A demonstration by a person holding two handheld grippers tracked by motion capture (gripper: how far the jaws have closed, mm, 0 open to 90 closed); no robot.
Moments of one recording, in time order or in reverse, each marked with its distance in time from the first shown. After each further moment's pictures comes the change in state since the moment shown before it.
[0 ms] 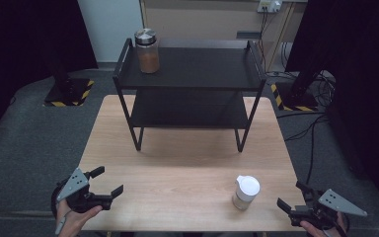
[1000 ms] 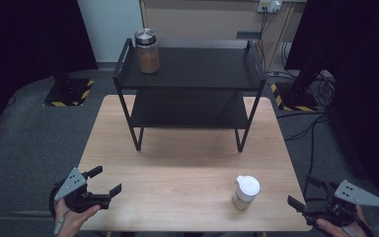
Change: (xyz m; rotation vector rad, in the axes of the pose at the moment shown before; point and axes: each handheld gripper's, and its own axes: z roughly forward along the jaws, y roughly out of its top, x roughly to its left) left arm 0.002 -0.002 -0.001 -0.010 0.013 -0.023; right arm -0.004 0.073 -0.024 0.058 0.077 -0.057
